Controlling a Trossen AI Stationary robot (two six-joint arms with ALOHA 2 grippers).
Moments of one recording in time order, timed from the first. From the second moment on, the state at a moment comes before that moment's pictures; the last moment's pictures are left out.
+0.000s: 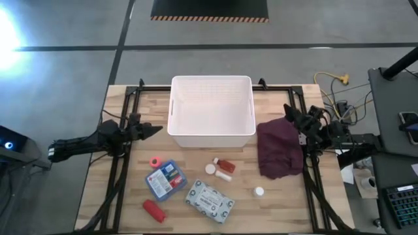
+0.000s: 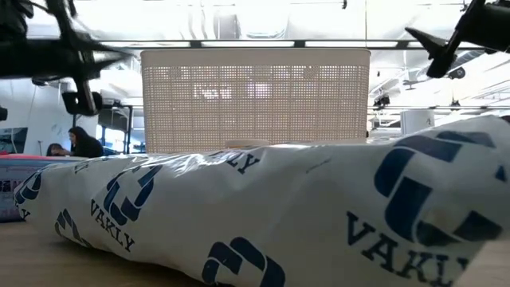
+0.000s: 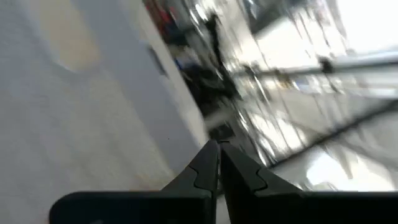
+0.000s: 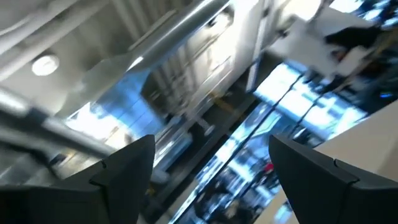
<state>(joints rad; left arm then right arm) 0.15 0.05 0.06 0.11 0.02 -1.10 -0.01 0.02 0.01 0.67 0.45 0.75</state>
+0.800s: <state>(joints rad) 0.04 0.95 0.82 -1.10 0.18 -0.57 -0.01 0.02 0.01 0.14 0.54 1.07</state>
